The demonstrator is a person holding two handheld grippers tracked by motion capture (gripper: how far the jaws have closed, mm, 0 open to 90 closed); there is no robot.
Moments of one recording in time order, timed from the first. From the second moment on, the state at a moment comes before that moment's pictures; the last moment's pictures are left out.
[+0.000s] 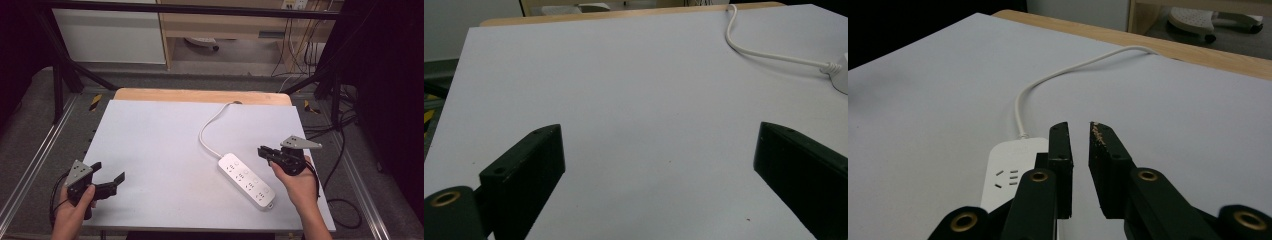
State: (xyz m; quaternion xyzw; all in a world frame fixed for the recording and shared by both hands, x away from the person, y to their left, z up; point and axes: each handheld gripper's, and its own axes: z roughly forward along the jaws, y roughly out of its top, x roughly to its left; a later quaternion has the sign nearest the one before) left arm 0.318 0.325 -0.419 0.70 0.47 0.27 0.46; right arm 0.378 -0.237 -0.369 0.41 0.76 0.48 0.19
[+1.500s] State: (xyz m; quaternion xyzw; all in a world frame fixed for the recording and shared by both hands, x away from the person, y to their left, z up) left arm 0.318 0.325 -0.419 0.70 0.47 0.27 0.46; right arm 0.390 -0.207 -0.403 0.40 0.81 0.40 0.14
